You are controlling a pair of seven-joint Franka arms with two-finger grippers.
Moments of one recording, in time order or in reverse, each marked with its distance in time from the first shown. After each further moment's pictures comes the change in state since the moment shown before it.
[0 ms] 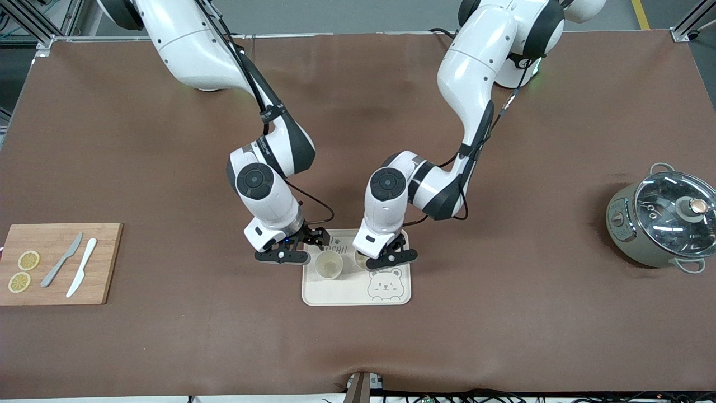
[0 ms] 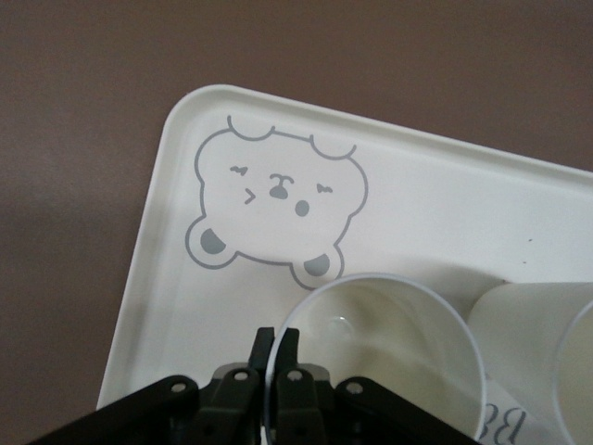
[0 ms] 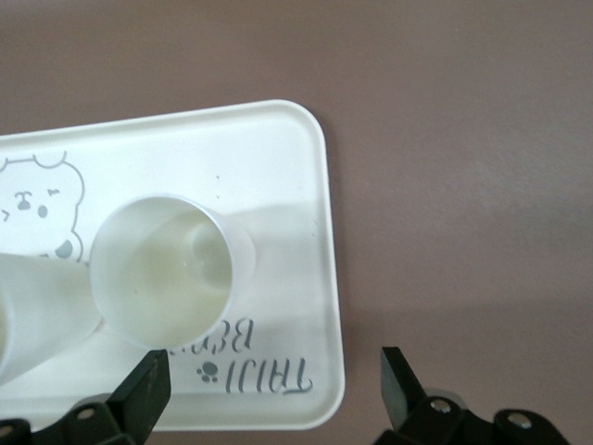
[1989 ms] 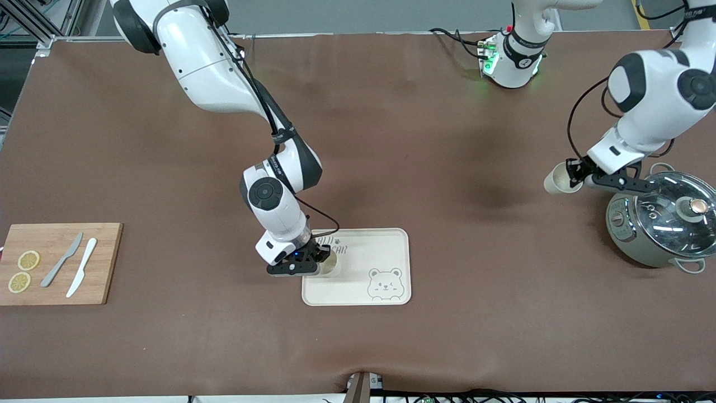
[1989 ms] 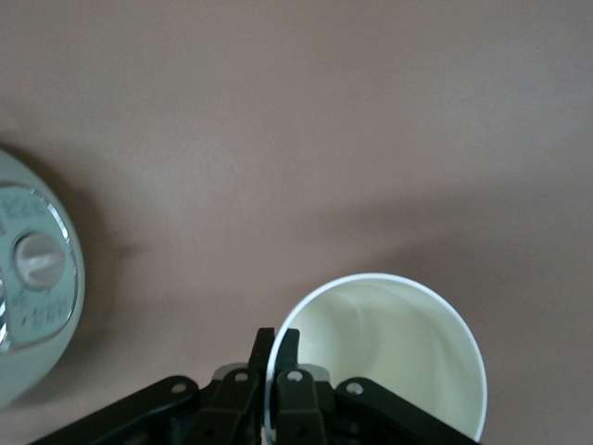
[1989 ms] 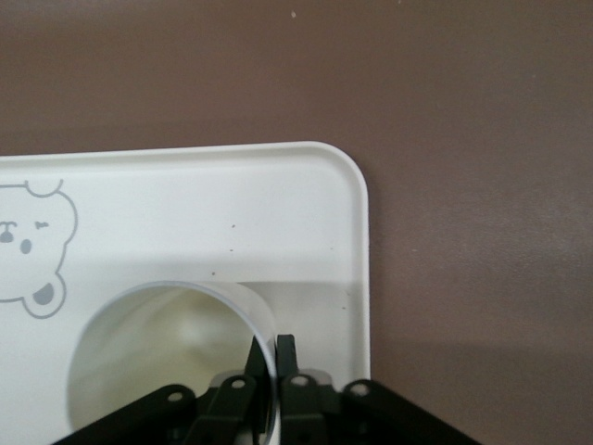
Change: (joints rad) left arm 0.620 -0.975 0.018 -1.202 0.002 0.143 1.161; right arm 0.001 0.128 0.002 0.075 0.000 0.142 -0.075
